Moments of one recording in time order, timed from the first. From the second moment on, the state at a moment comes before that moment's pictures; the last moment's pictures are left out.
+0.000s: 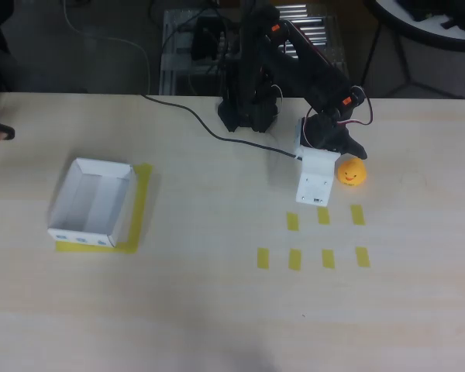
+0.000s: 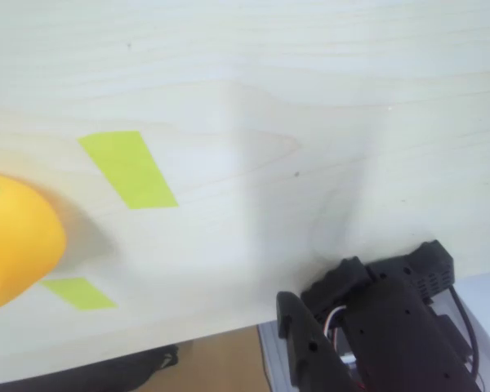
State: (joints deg) arm -44.6 86.0 98.7 92.5 -45.8
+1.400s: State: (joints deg) arm -51.2 73.1 86.6 91.4 -35.6
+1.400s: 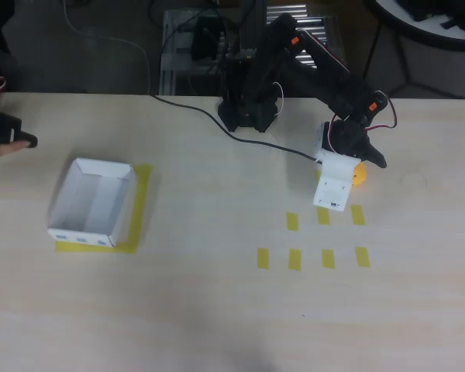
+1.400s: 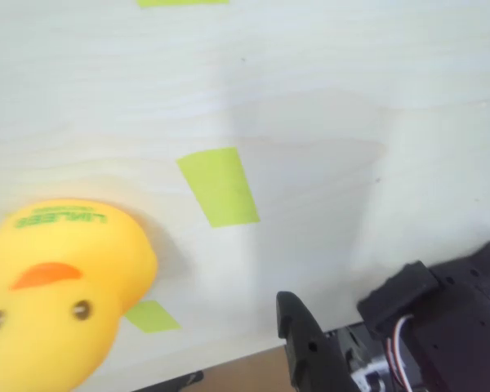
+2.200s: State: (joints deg) arm -53.2 69.2 86.5 86.5 -33.4
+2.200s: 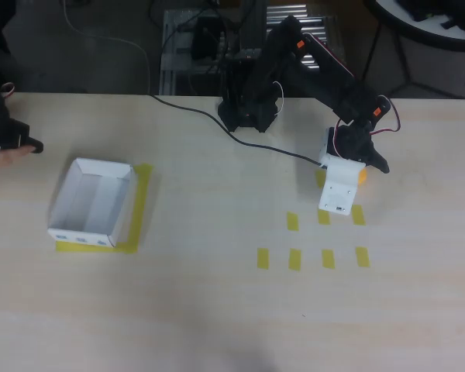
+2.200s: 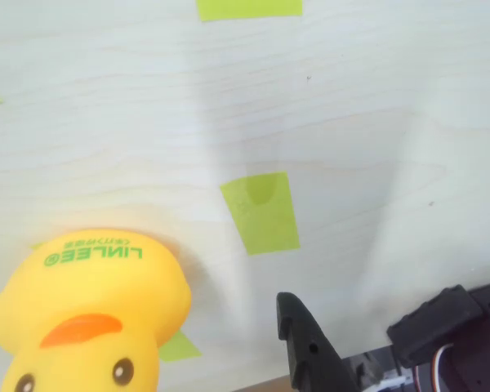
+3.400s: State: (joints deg) arm -52.4 66.8 80.5 82.4 -20.9
